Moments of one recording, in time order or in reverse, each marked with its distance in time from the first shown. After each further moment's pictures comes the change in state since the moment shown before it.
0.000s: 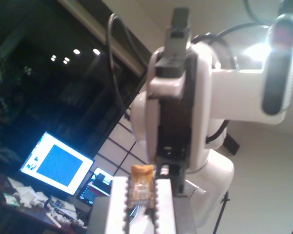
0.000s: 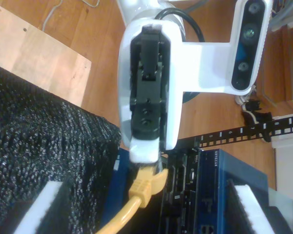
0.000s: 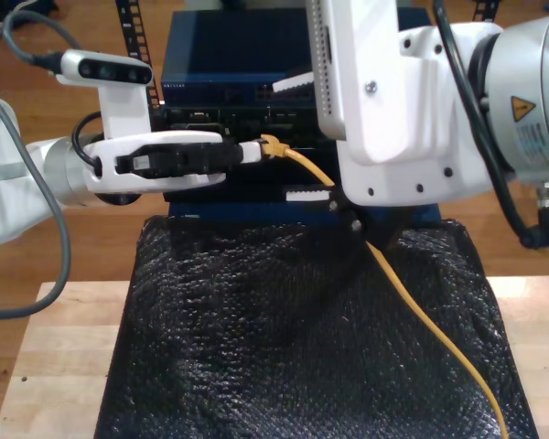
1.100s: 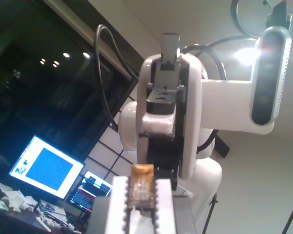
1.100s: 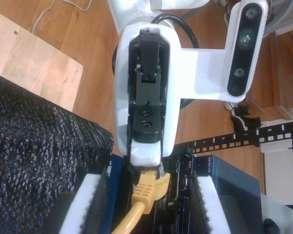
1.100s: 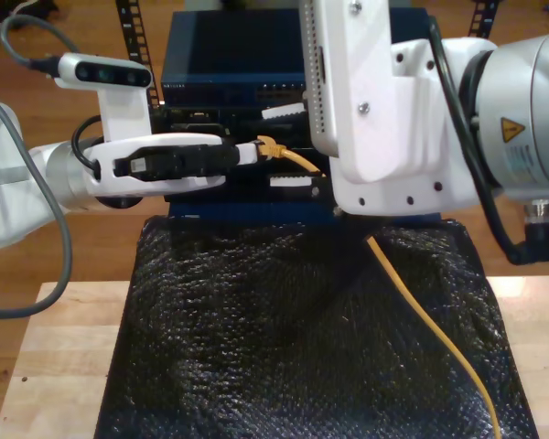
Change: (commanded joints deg) left arm -0.1 0.4 0.4 0.1 1.1 0.0; right arm 1.6 -0.7 1.9 0.0 -3.7 0.4
